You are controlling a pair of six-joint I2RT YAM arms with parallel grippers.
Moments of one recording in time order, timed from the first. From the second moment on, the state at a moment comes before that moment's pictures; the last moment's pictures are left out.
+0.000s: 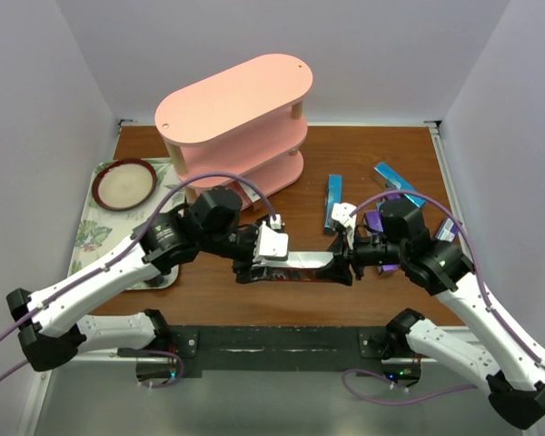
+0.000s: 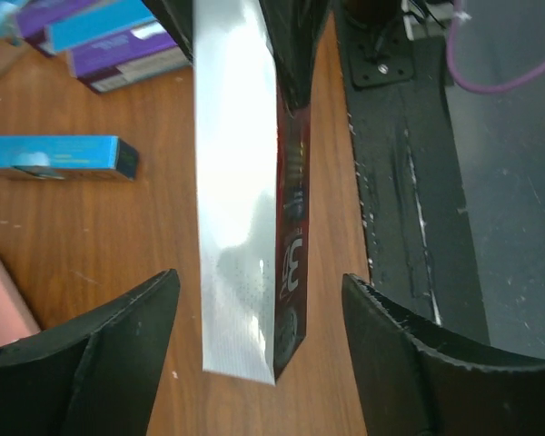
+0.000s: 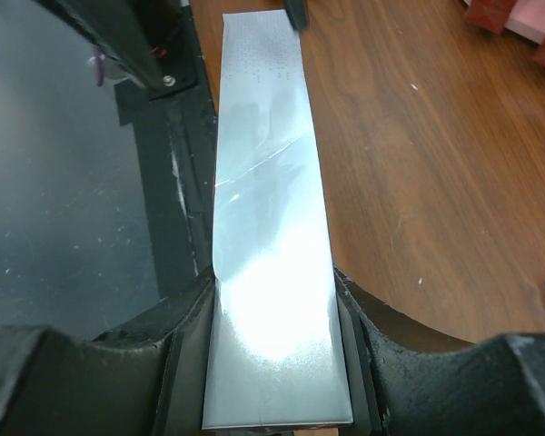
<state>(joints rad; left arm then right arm) -0.96 1.14 1.24 -0.77 0.51 0.51 0.62 0.80 0.96 -0.76 -0.68 -0.17</state>
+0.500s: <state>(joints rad) -0.96 0.79 0.95 -0.26 -0.10 0.32 0.62 0.82 0.73 -0.38 -0.32 0.08</state>
